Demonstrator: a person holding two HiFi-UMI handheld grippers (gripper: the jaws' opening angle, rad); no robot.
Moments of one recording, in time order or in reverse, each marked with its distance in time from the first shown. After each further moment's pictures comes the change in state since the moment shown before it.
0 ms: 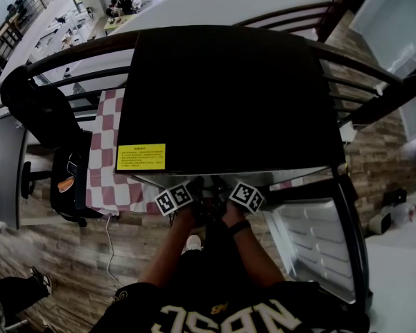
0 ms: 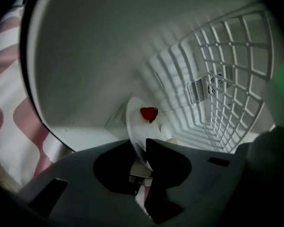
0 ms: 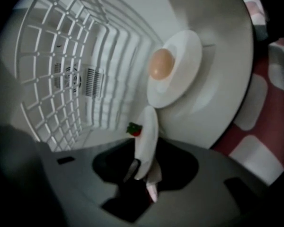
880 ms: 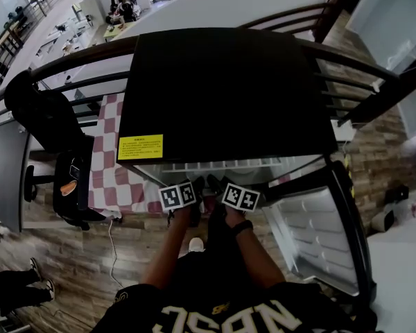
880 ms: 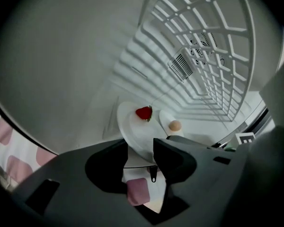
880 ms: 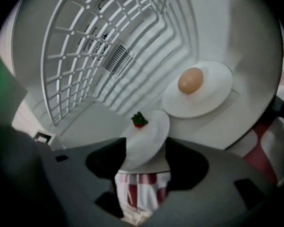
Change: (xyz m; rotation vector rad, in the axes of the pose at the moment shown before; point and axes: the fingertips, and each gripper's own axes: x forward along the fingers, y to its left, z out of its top) left arm -0.015 -0.007 -0.003 0.365 0.136 0.123; right arm -0.013 0.002 -0.008 -0.454 0.079 -0.126
